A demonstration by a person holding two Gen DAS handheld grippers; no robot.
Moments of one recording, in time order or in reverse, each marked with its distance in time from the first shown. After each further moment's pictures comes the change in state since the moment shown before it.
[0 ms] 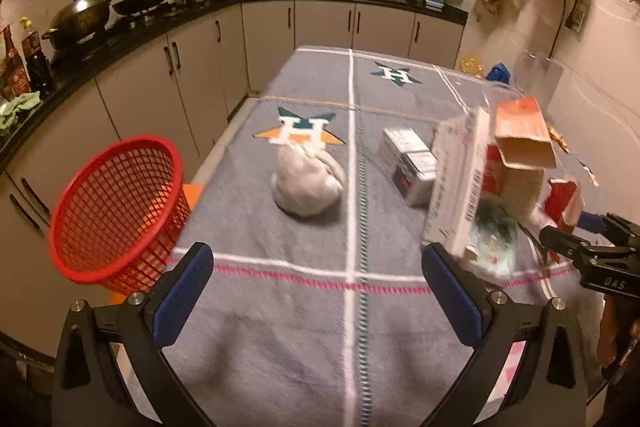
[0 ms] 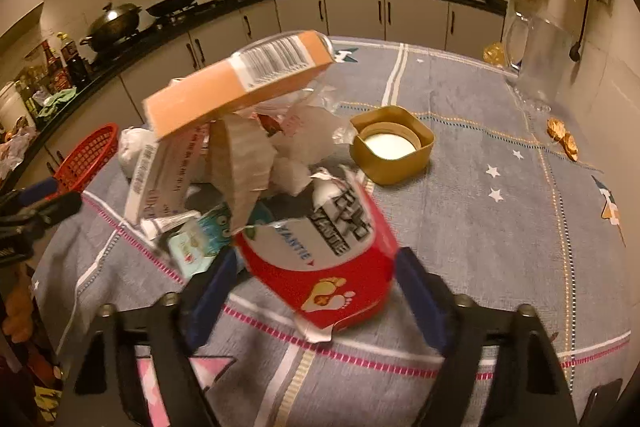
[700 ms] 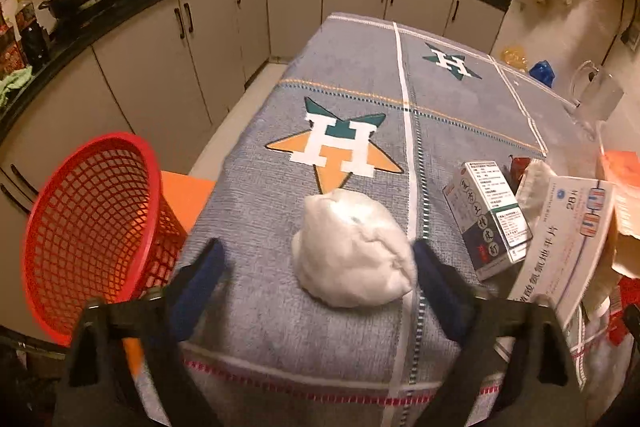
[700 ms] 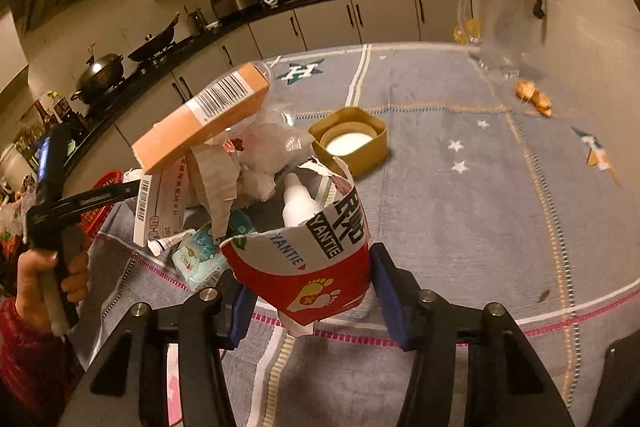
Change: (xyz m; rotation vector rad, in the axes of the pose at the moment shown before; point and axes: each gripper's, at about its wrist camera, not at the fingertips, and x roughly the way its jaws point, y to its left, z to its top) left arm 0.096 0.025 0.051 -0.086 0.144 0.043; right arm -0.035 -0.030 -0.014 0.163 -0.072 0.037
